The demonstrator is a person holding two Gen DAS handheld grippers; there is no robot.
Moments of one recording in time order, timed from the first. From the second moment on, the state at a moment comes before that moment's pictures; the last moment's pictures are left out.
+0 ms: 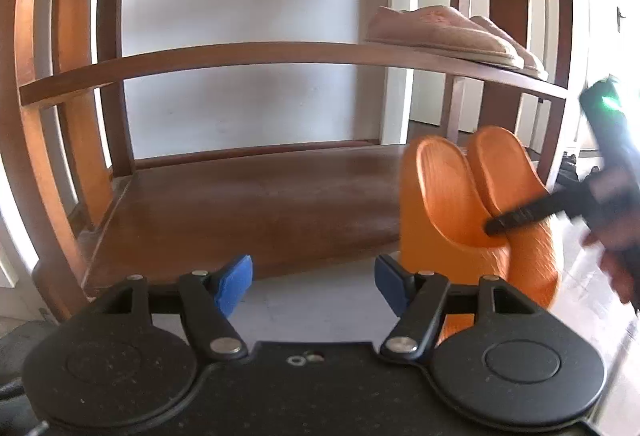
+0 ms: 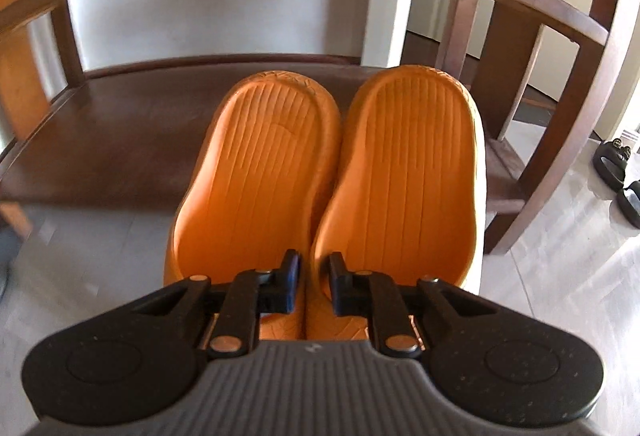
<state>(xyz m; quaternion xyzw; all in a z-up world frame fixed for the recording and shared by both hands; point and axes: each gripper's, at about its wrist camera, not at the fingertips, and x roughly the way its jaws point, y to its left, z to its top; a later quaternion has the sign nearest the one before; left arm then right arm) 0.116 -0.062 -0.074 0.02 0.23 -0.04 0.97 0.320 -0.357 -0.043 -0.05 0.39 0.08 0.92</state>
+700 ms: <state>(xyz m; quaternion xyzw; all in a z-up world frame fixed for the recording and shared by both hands) 0.149 -0.123 -0.106 -0.05 0.29 -0.14 0.94 0.415 -0.369 -0.022 -0.14 0.37 0.10 0.91</state>
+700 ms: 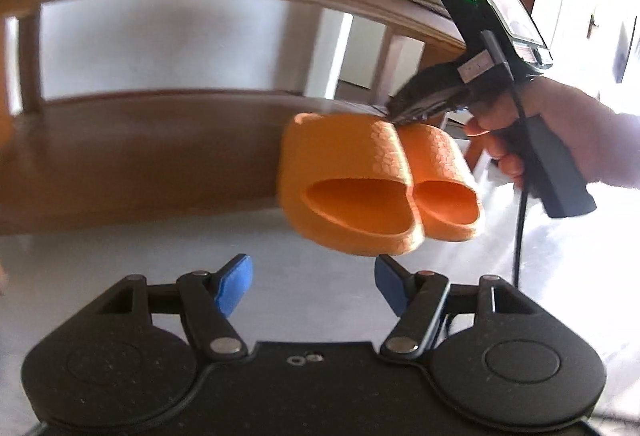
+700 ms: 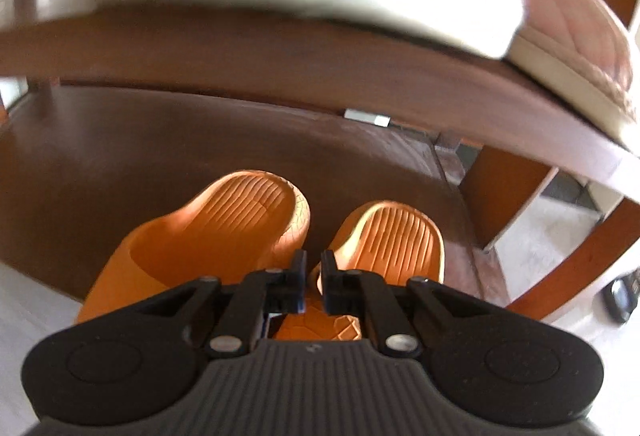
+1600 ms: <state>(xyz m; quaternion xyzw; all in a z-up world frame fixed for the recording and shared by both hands) 0.177 -0.160 -0.120 -0.05 0.33 -0.16 0.93 0.379 -0.396 -0.001 -0.13 0.30 0.12 0.94</state>
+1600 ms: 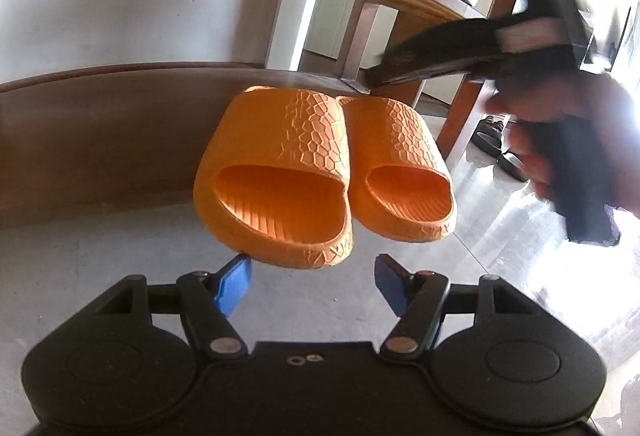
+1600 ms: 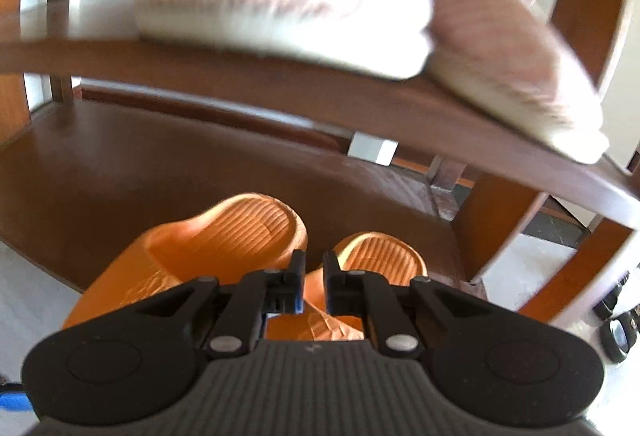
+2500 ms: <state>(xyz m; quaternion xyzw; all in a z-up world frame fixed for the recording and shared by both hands) 0.243 -0.211 -0.112 0.01 0.33 -0.19 0.92 0.336 -0.465 -0.044 0.07 0.38 0.06 0.92</state>
